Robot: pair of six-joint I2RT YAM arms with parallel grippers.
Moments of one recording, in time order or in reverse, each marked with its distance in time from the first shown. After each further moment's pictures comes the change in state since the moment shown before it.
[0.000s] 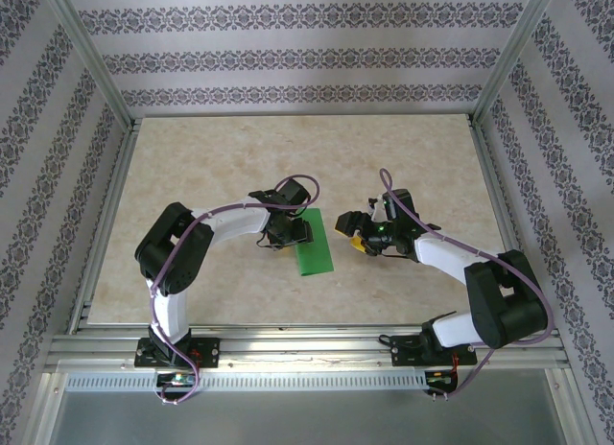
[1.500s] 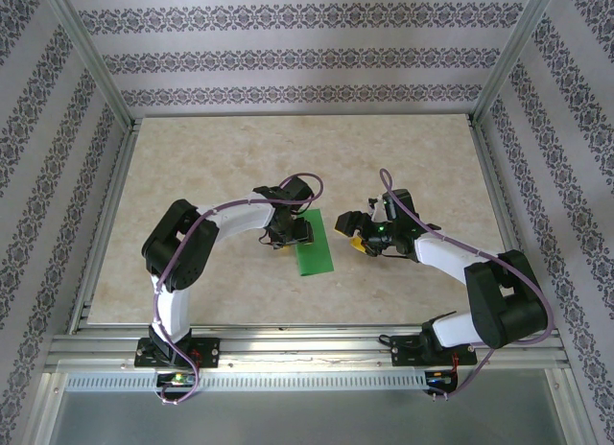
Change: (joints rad) left arm -0.002 0.053 0.080 -0.095 -0.005 0.035; right arm 0.000 0.000 0.000 -0.003 0.000 0.000
